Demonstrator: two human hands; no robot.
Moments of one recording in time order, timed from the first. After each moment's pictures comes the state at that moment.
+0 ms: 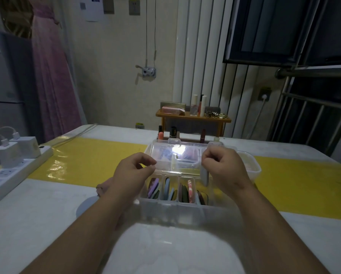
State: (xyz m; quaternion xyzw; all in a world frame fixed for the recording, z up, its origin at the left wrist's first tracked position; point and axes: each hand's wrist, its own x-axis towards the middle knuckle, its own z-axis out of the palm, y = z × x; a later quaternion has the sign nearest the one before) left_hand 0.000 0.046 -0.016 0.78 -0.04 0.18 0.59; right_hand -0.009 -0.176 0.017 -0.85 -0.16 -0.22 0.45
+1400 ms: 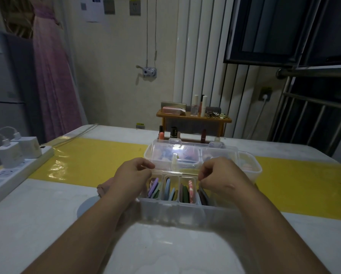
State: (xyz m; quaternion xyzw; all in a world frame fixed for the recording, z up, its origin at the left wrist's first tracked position) left_hand 0.002 0.047 -0.017 0.83 0.04 0.13 0.55; right_hand -0.012 -0.174 0.021 -0.96 -0.05 -0.05 0.26
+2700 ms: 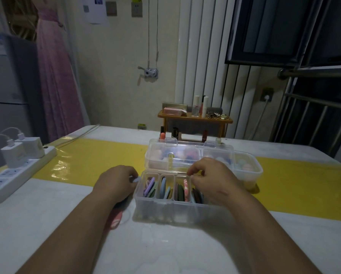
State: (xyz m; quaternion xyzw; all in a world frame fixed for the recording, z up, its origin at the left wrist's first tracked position) left_hand 0.020 0.092 -0.031 0.98 0.01 0.13 0.14; right_hand -0.010 -0.162 0.008 -0.95 -0.12 -0.11 0.26
